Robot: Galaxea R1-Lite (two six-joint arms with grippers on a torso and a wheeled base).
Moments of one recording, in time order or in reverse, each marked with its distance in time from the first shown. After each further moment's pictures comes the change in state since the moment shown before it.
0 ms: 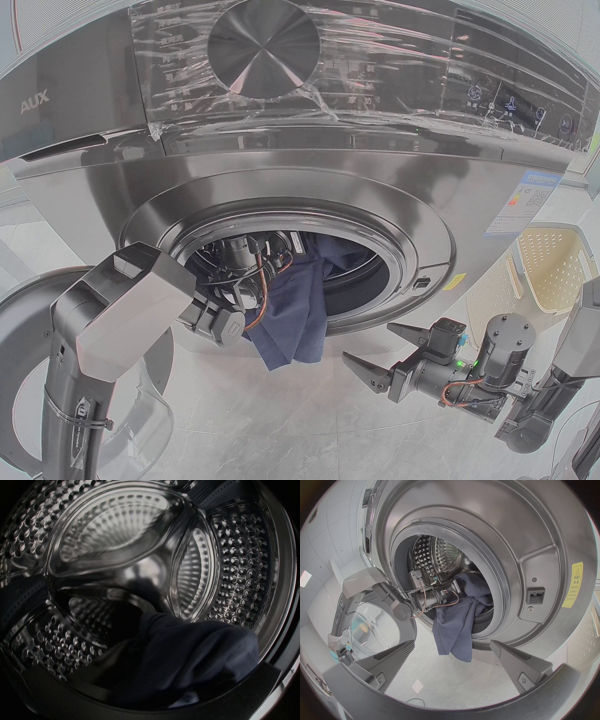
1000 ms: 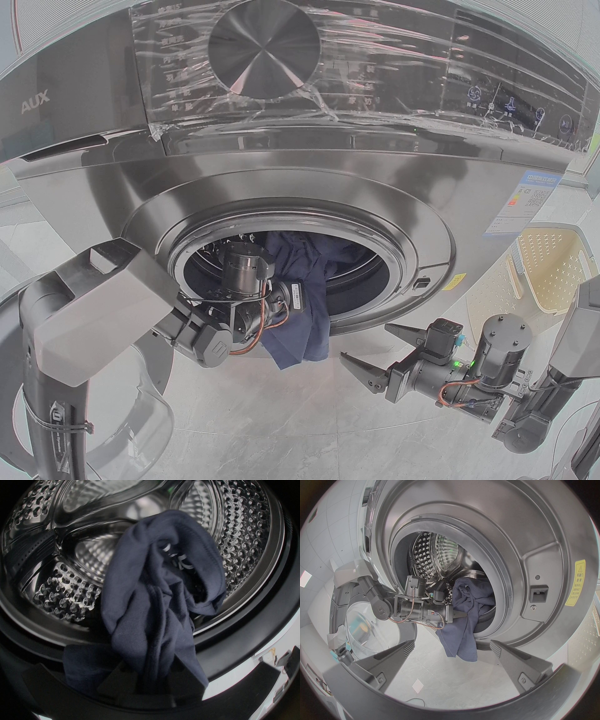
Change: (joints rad) left arm -0.042 -0.144 0.266 0.365 -0.040 -0.073; right arm 0.003 0.013 -0.010 0.000 0.000 0.001
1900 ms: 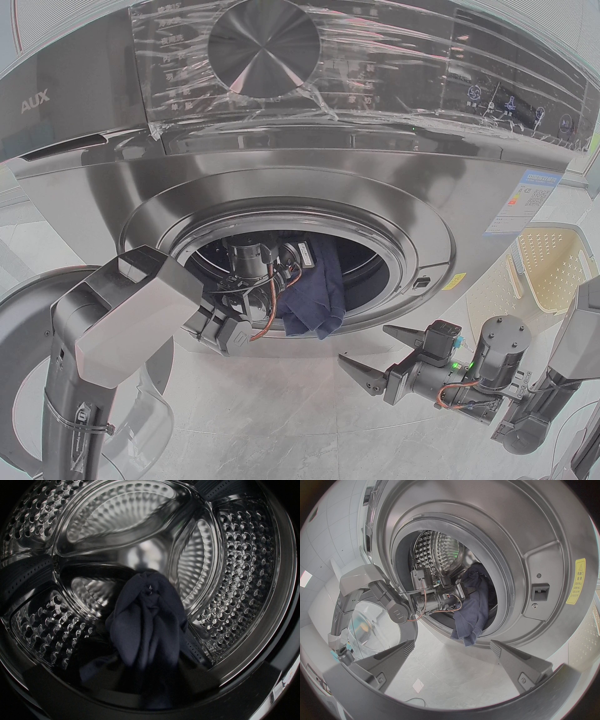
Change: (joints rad) left arm 0.003 0.131 -0.220 -0.306 0.088 -0.018; right arm 0.009 0.002 0.000 -0.002 -0.002 0.000
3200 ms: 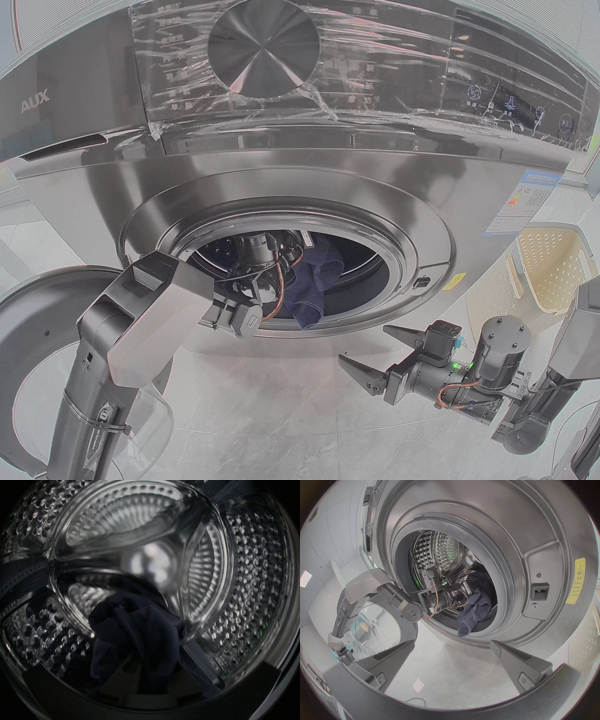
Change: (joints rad) left arm 0.028 0.130 -0.282 0.041 0.046 0.008; right arm 0.000 0.000 0.001 0.000 -0.001 0.001
